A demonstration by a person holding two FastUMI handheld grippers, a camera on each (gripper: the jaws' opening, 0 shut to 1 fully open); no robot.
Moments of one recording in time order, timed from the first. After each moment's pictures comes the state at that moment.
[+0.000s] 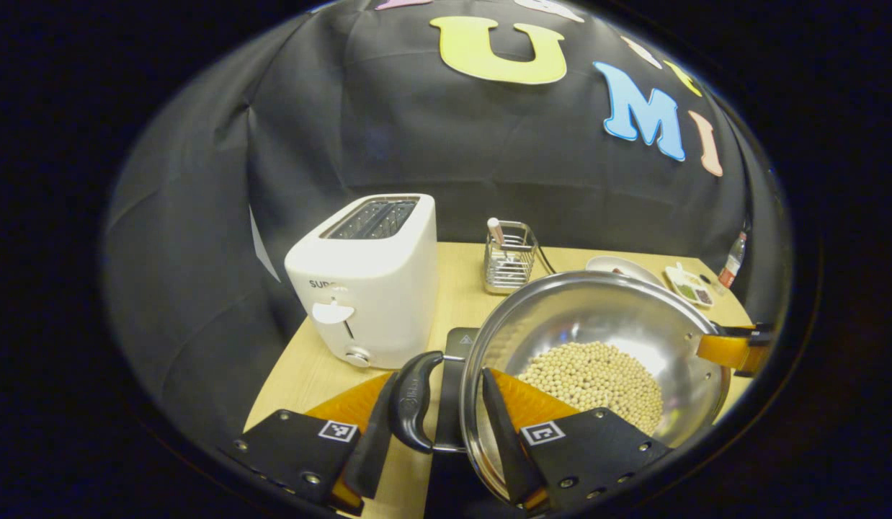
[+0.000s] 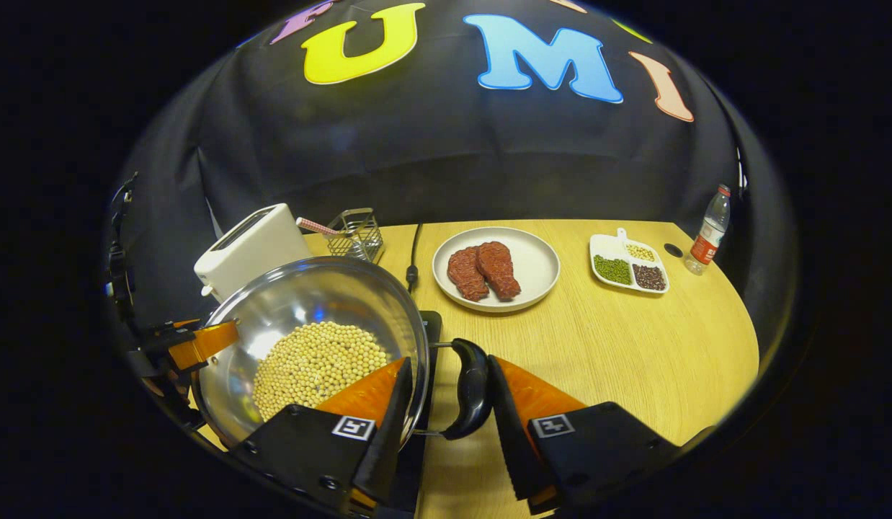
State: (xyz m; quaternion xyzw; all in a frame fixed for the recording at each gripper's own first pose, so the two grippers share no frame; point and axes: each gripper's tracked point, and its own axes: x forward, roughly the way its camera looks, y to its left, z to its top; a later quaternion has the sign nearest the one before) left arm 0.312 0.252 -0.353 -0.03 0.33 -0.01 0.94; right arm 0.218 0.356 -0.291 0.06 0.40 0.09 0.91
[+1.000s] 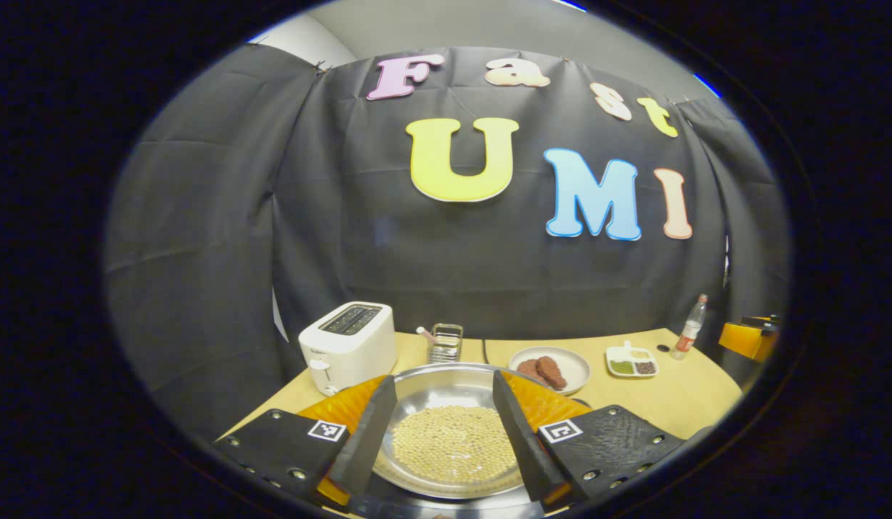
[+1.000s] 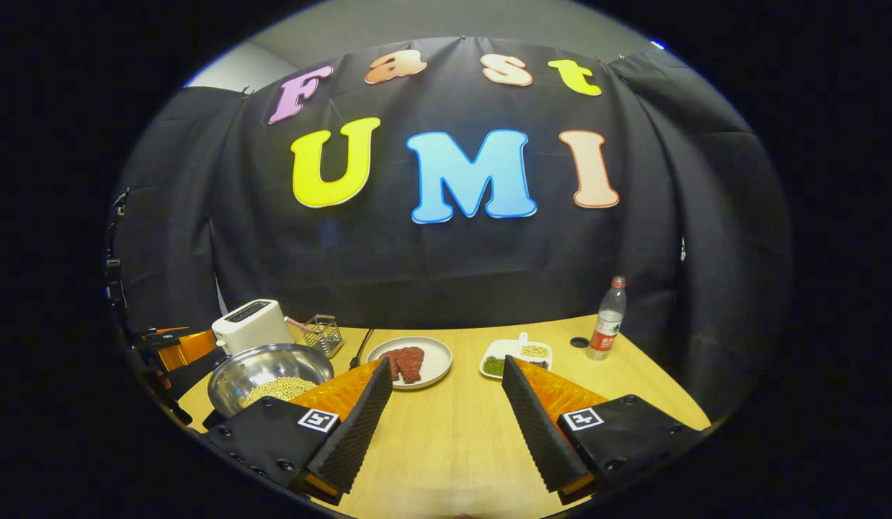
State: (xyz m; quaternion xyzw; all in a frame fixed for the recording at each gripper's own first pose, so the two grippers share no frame) left arm 0.231 0.112 -0.162 -0.04 0.15 0.02 0.99; right arm 0.167 0.136 -0.128 0.05 0.17 0.04 0.98
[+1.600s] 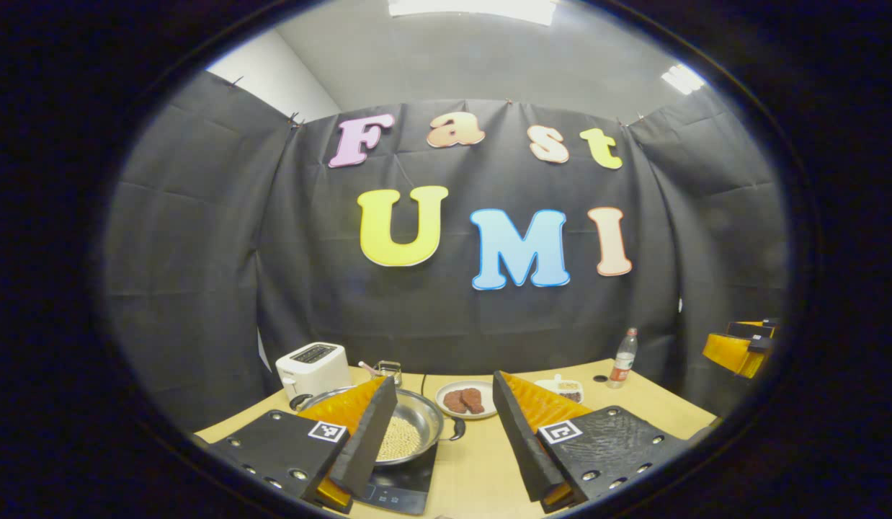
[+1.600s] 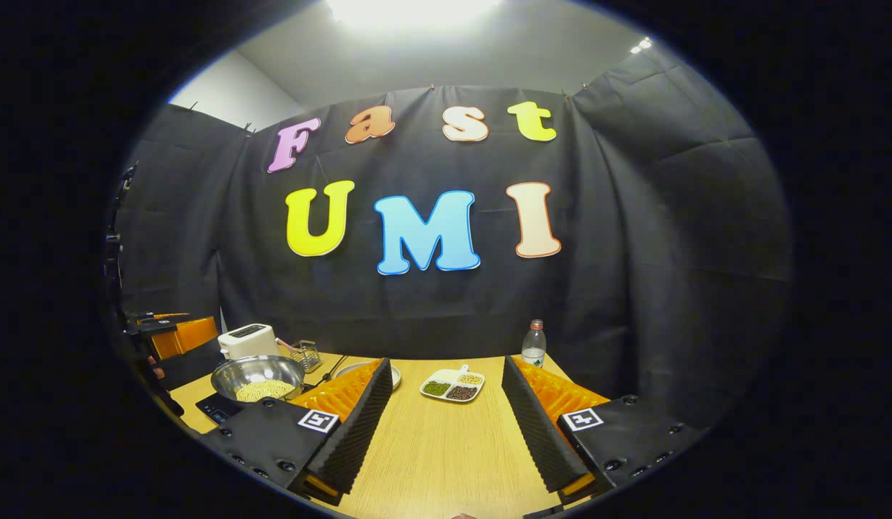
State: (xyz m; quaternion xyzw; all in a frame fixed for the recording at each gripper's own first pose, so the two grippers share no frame) left arm 0.114 -0.047 -0.043 -0.02 0.05 -0.01 1.00; right arm 0.067 -0.006 -0.063 0.05 0.09 0.04 0.99
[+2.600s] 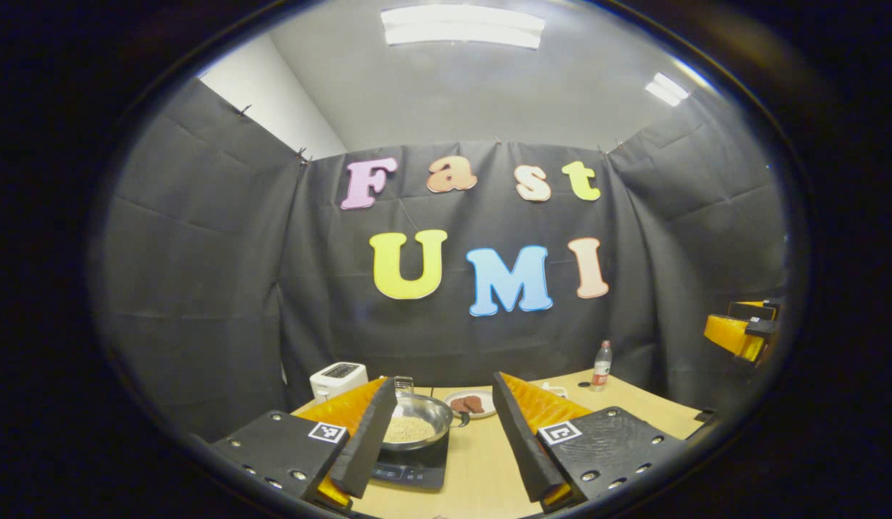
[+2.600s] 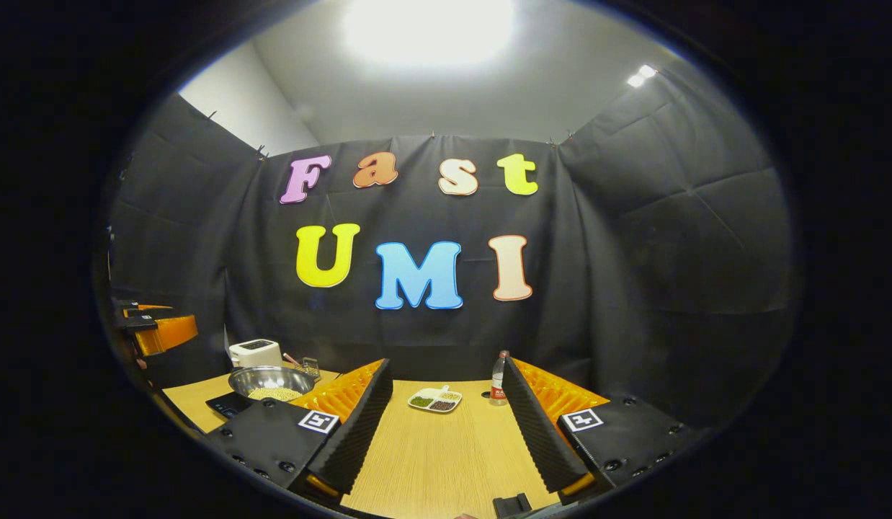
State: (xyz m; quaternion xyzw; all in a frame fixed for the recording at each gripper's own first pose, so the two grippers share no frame) left arm -0.045 -0.010 0.025 0.00 0.00 -0.01 1.00; right arm -0.058 -0.019 0.002 0.02 0.02 0.00 1.00
